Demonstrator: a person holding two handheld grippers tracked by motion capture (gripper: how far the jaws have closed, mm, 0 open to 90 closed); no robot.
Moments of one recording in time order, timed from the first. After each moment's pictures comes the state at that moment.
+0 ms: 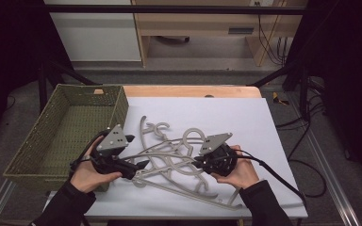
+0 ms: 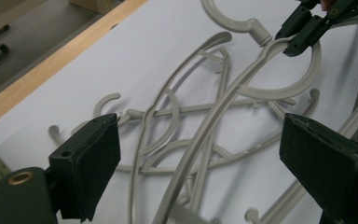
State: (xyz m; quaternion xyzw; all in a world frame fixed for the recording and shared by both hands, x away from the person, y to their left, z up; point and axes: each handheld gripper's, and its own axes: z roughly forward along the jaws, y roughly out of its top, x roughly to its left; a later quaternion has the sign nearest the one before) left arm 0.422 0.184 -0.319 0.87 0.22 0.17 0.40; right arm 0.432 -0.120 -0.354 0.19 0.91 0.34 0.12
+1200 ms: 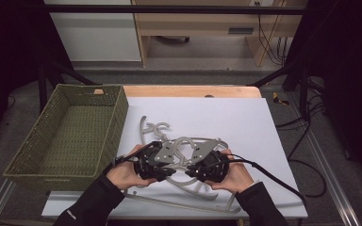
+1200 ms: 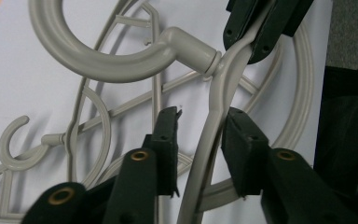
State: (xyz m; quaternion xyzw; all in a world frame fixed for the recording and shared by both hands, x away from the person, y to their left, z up) left arm 0.433 0.098 -0.354 0.95 0.08 0.12 0.28; right arm 0.423 -0.102 -0.358 0.13 0.93 0.33 0.08
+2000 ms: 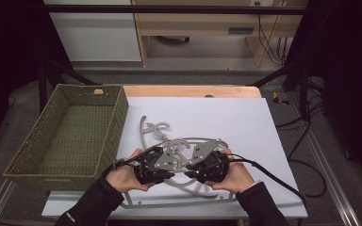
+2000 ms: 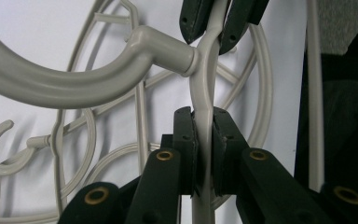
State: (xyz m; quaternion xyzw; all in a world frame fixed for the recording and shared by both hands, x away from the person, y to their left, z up) left arm 0.420 0.101 -0.350 0.95 0.06 0.11 0.28; right arm 0.423 -0.104 -0.357 0.12 0.93 0.34 0.09
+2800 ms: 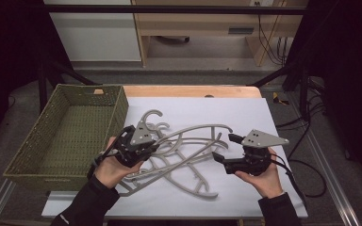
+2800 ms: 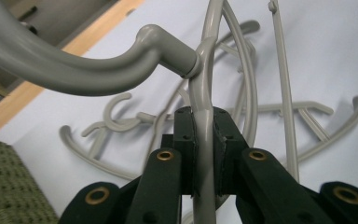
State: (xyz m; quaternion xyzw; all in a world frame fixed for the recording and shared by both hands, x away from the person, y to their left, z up) left arm 0.437 0.144 -0.316 0.88 0.26 0.22 0.34; right arm 0.416 -0.197 -0.345 0.32 0.78 0.50 0.20
